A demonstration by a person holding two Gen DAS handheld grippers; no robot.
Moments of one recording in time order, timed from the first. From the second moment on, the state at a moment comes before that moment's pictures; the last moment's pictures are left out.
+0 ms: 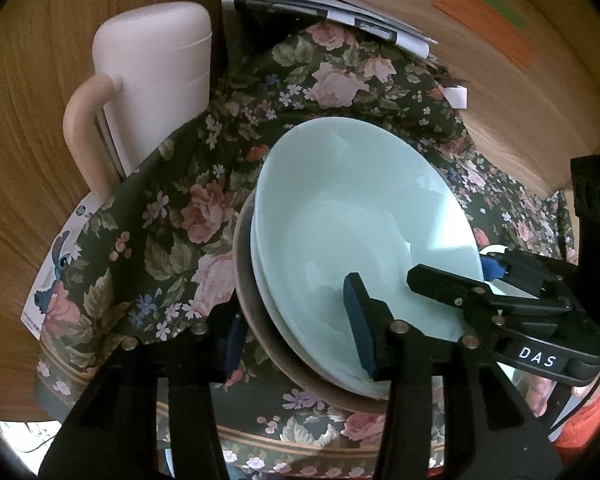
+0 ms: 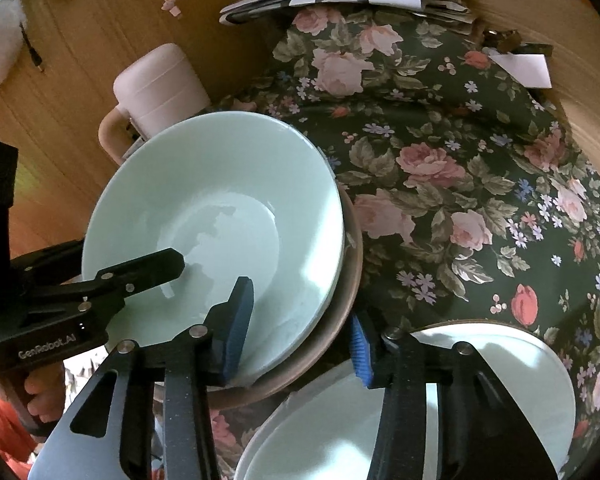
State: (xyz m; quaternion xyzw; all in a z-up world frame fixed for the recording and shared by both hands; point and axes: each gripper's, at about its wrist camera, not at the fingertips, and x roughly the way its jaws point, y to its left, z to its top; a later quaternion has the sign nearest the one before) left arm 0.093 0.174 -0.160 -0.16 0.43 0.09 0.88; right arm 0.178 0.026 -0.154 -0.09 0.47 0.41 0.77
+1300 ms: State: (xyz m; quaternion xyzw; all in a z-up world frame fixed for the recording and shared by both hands) left arm 0.094 0.069 -0.108 -0.11 0.40 -0.02 0.91; right arm 0.147 -0.096 -0.083 -0.02 0.40 0.32 0.86
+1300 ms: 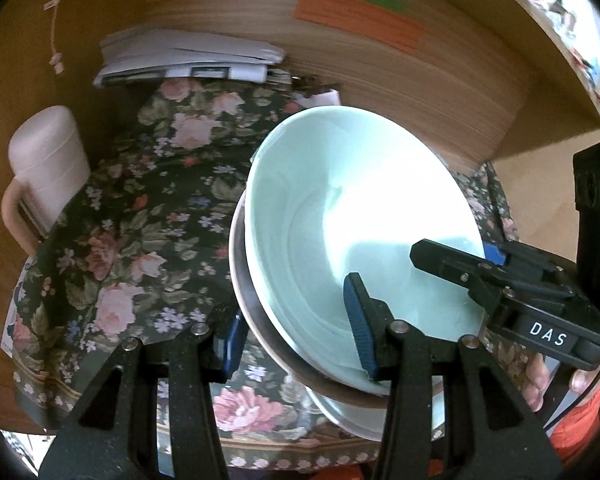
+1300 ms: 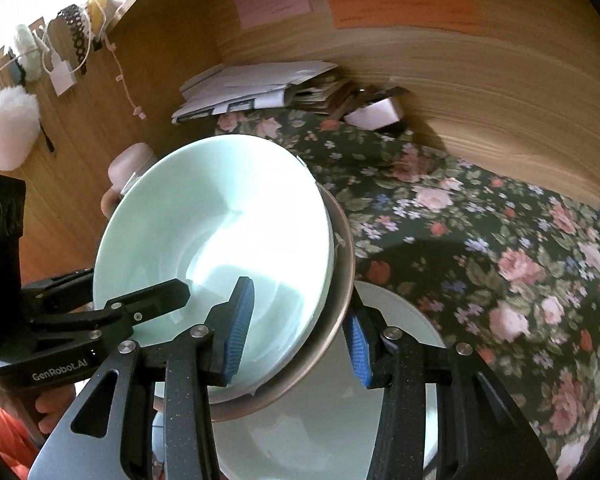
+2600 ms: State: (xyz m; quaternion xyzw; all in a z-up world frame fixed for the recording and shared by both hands) left arm 0.113 0.015 -0.146 -0.08 0.45 -0.08 0.88; right arm 0.141 -0.157 -0.124 0.03 0.45 0.26 0.85
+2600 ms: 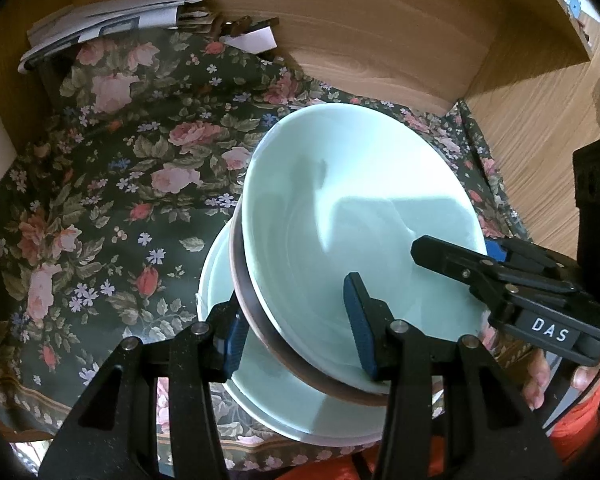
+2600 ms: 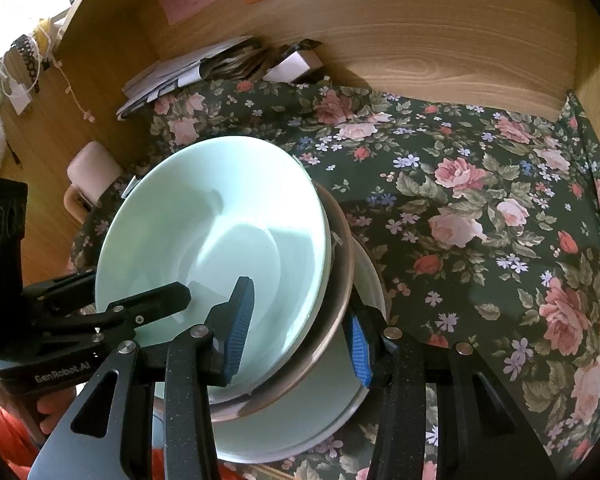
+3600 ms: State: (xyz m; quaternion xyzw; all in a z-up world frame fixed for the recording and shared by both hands) left arm 0.001 -0.002 -0.020 -0.01 0.15 -0.04 0.99; right arm 0.029 -0.183 -0.003 0.01 0.15 0.22 0.96
